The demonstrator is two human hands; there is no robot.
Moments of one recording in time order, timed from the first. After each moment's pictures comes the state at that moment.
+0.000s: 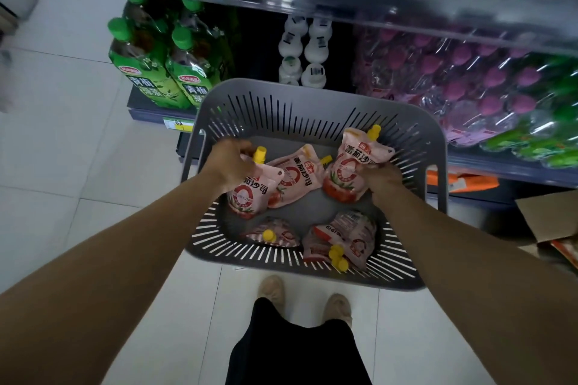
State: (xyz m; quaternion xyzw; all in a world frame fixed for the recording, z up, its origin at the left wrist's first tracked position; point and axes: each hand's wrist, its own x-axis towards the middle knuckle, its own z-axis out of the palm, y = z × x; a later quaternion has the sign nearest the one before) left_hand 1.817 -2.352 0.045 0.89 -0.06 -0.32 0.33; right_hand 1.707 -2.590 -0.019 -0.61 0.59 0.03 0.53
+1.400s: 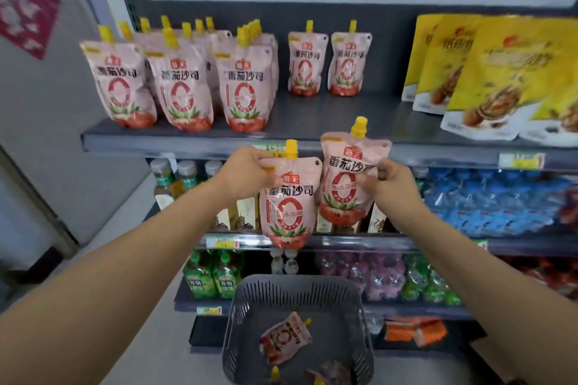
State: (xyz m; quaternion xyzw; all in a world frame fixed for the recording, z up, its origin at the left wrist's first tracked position) left_hand 1.790 -2.372 0.543 0.83 -0.27 -0.17 0.45; right_hand 1.667 -2.578 0.499 -0.71 0.20 -0.28 0.61
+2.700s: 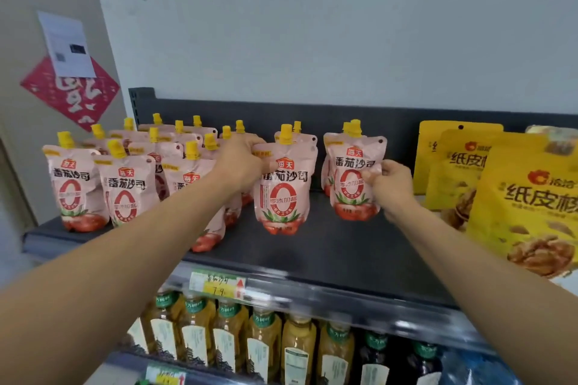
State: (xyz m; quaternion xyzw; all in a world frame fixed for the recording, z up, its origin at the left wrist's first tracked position) left_hand 1.884 -2.531 0.675 0.82 -0.20 0.06 0.53; right_hand 1.851 -2.769 0.611 -0.71 0.18 -0.35 0.58
